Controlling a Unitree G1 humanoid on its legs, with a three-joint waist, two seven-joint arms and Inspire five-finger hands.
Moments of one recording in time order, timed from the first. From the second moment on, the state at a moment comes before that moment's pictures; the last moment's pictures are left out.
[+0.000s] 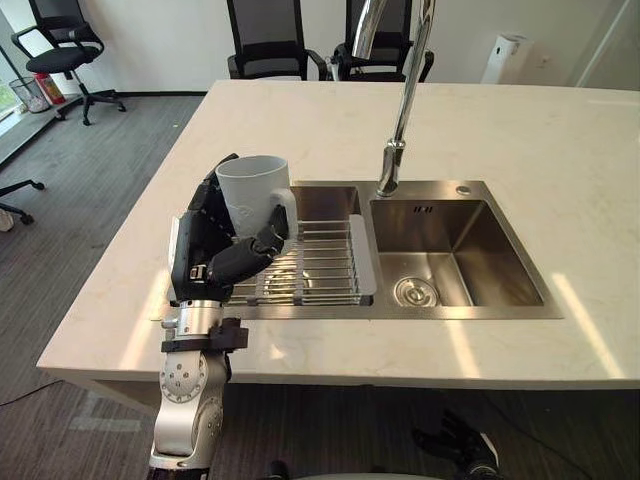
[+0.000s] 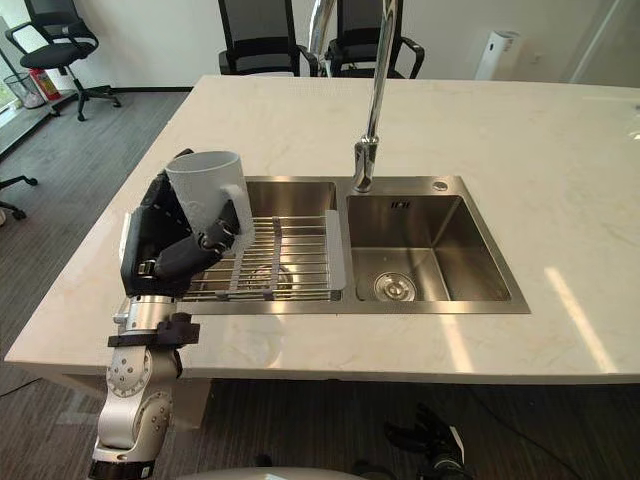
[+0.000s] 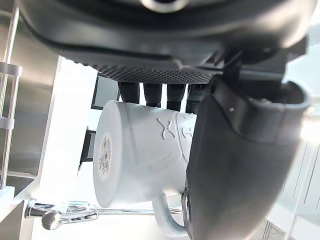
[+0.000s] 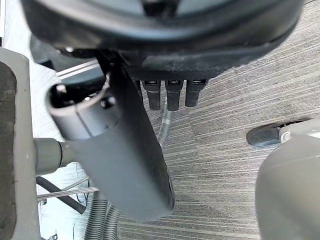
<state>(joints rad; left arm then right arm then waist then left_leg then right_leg) 0.13 0.14 -0.01 -0.40 -0.34 -0.21 0.05 0.23 -0.13 -0.19 0.81 0.14 -0.08 0.03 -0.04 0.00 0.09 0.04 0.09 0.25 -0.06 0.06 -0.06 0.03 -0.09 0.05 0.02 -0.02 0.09</state>
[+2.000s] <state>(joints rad) 0.29 0.02 -0.08 -0.47 -0.34 -0.23 0.08 0.20 -0.11 -0.17 0.54 0.12 -0.09 -0.11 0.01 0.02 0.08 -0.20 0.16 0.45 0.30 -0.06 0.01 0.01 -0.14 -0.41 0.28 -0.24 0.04</state>
